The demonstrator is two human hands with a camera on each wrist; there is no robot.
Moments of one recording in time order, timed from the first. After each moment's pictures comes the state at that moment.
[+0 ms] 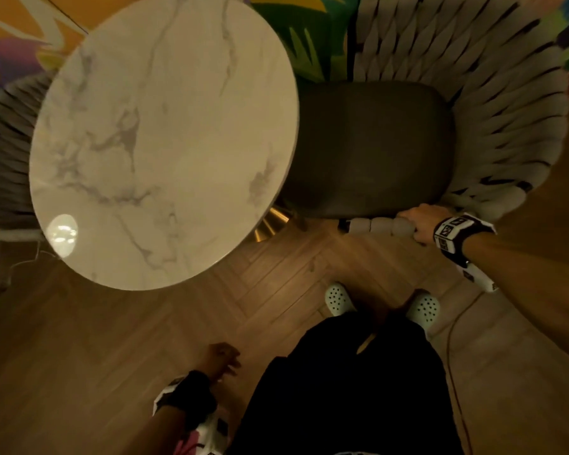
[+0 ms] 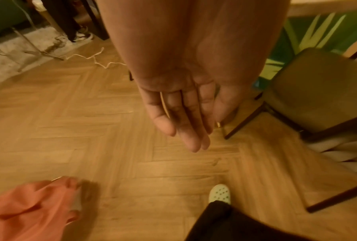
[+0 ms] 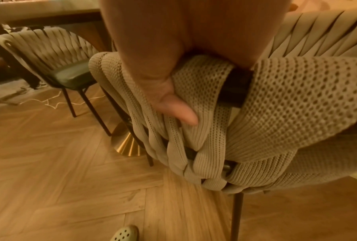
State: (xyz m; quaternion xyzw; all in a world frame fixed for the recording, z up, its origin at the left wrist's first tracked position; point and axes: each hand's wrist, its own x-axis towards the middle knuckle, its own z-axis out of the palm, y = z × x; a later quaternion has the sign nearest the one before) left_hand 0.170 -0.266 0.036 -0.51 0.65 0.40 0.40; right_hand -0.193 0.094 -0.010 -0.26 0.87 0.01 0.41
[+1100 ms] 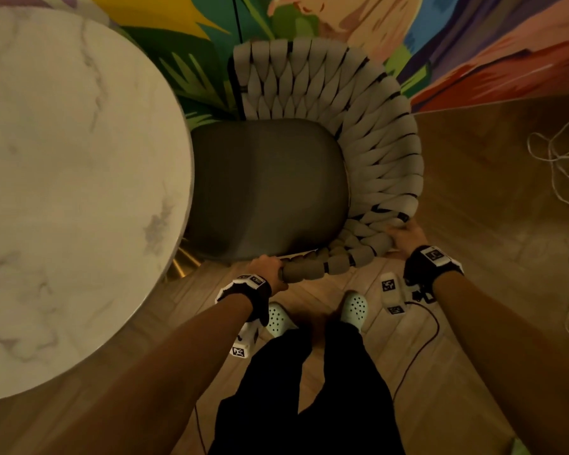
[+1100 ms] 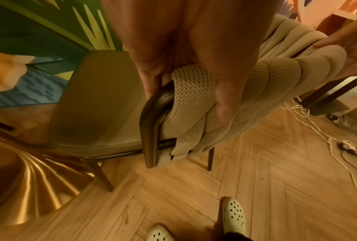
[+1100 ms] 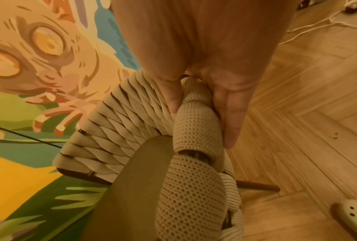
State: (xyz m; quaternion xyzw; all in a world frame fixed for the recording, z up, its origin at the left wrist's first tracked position) left_hand -0.119 -0.084 -0.042 0.03 0.89 0.16 0.42; right_hand -0.183 0.207 -0.021 0.45 0.63 -0.59 0.25
